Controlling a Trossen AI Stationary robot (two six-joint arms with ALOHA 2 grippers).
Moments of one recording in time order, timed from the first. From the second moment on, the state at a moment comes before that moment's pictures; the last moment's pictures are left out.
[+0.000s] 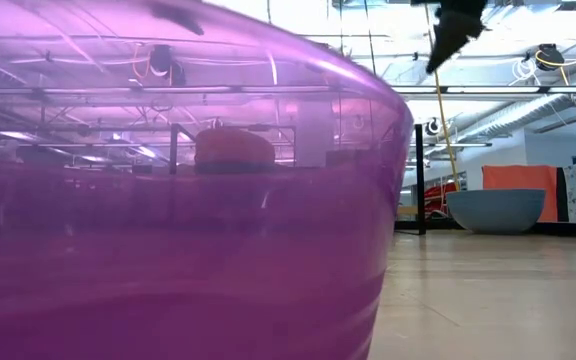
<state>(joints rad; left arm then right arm) 0.36 1.50 1.99 -1.38 -0.24 -0.01 -0.28 1.12 1.30 -1.14 0.57 -0.21</state>
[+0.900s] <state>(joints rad) 0.36 1.46 1.99 -1.38 -0.24 -0.06 -0.74 0.99 0.93 -1.21 -0.03 -0.09</state>
